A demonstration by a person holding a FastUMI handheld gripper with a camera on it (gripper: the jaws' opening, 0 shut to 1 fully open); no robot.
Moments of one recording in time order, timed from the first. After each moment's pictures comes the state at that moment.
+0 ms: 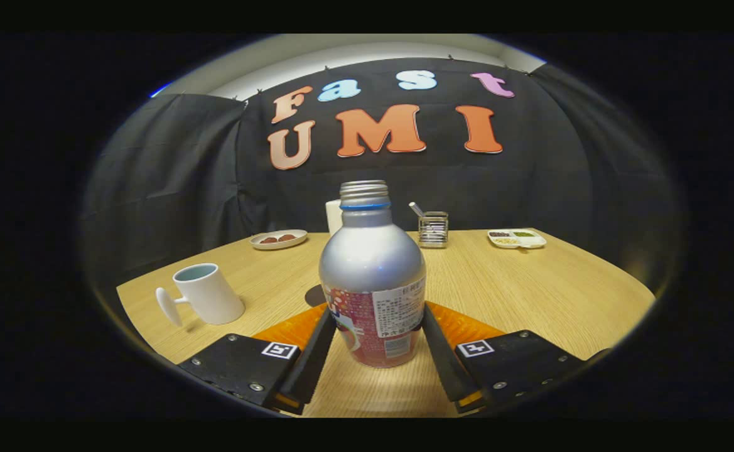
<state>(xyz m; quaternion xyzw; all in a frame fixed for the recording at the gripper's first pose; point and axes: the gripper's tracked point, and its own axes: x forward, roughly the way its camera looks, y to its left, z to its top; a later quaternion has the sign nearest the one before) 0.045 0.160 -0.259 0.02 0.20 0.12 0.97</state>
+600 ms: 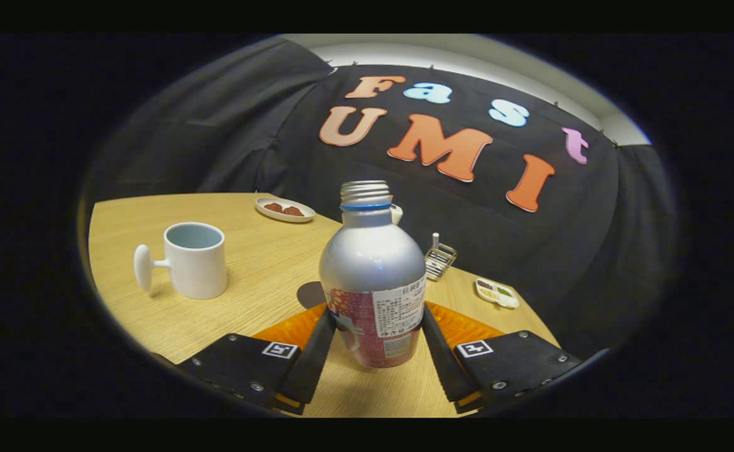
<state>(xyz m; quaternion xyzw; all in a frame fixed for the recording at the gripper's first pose) 0.061 0.194 -0.219 -0.24 0.15 0.13 0.95</state>
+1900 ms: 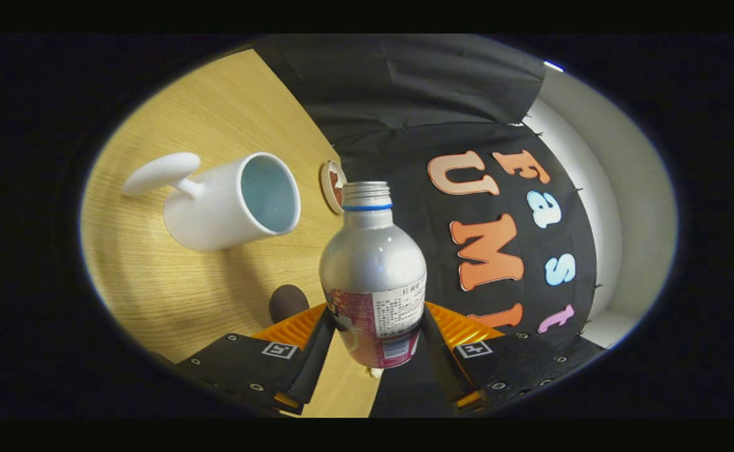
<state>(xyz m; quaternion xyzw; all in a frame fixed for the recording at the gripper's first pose) 0.069 0.283 -0.187 -0.64 0.01 0.15 0.75</state>
